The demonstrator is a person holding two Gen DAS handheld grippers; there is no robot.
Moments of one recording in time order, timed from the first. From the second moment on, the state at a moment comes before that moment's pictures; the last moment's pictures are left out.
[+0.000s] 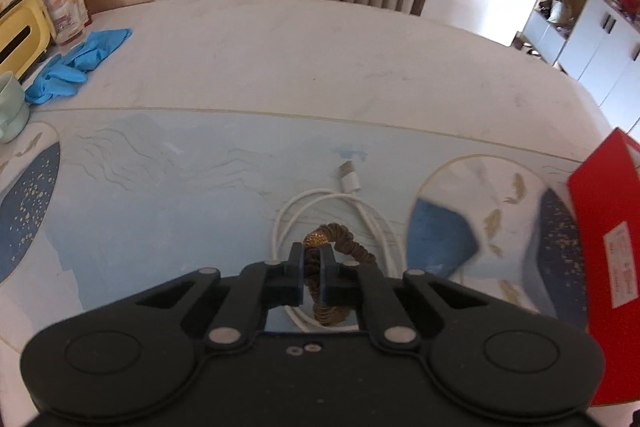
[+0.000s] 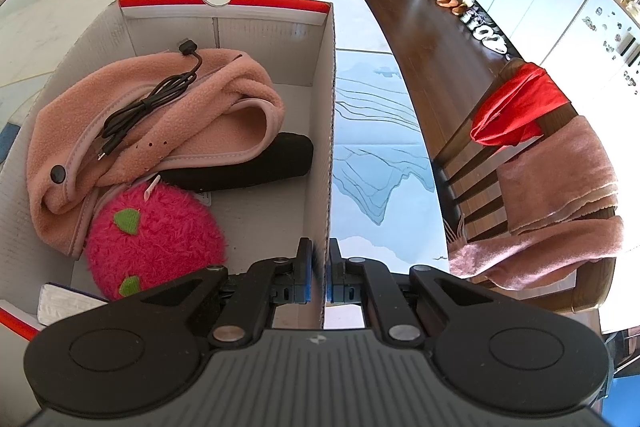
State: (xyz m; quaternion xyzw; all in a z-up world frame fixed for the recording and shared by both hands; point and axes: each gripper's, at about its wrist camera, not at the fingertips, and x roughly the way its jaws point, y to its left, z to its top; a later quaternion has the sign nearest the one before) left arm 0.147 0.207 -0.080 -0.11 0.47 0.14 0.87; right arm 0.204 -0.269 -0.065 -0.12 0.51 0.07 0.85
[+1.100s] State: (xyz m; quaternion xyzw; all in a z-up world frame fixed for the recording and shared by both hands) left arm 0.190 -0.041 0.022 -0.03 0.38 -0.12 0.92; right arm 0.203 -0.276 -0.065 -0.13 0.49 0.13 0.85
